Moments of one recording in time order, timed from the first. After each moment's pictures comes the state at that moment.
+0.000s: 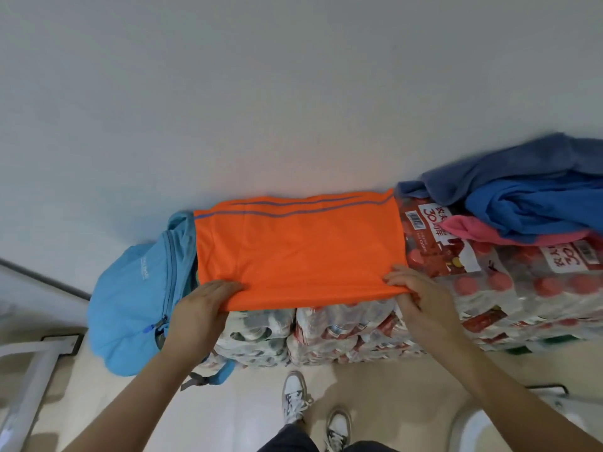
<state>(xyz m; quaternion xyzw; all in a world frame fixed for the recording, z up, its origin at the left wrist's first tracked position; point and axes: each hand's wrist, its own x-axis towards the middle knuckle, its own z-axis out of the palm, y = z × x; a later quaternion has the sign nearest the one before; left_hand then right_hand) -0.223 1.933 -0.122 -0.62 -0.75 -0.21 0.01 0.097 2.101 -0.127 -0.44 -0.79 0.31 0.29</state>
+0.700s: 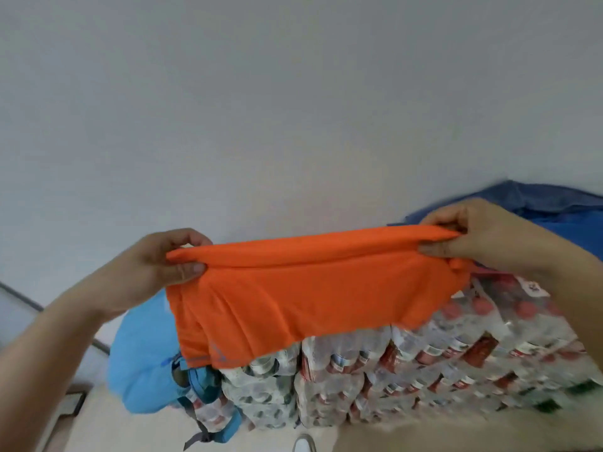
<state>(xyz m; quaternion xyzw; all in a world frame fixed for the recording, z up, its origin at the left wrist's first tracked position) -0.241 1.925 0.085 -0.53 -0.66 -0.38 -0.38 0.123 2.127 0.101 -0.37 -0.82 0.43 0.12</state>
